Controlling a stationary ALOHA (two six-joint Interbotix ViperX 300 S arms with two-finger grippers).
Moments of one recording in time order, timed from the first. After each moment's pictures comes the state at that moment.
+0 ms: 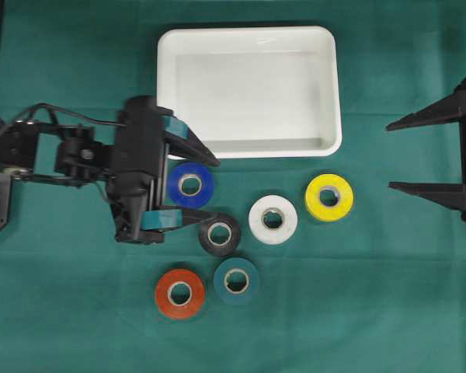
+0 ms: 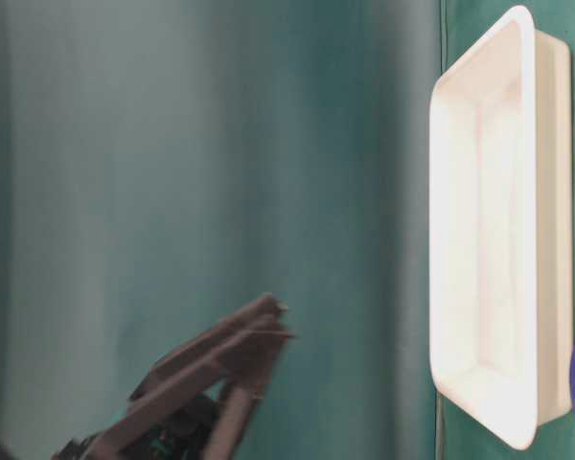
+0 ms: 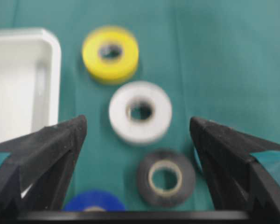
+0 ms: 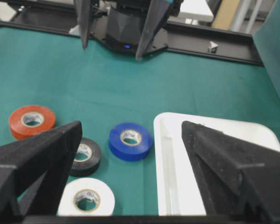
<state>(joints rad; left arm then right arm) -0.05 -0.27 0.62 0.00 0.22 0.00 0.00 -0.92 1.12 0.00 -0.11 0.01</state>
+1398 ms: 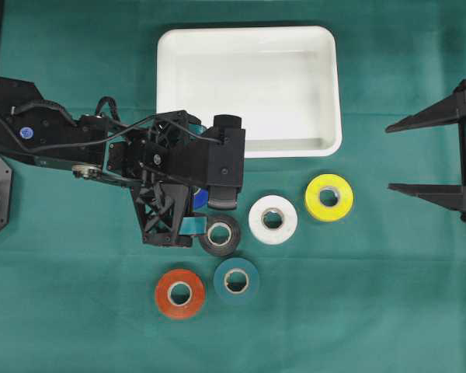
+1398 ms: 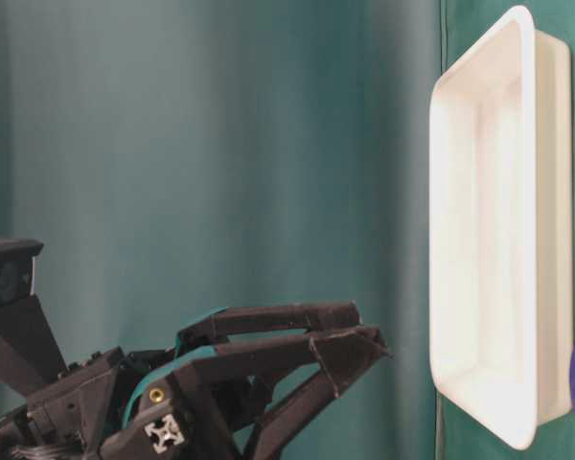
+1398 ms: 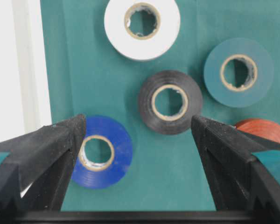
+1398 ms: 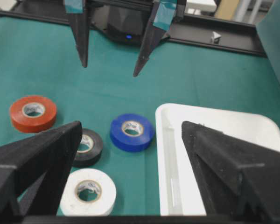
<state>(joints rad) -0.05 -0.09 0.35 0.01 0.73 0.00 0.00 -0.92 1.12 0.00 -0.08 0.01</state>
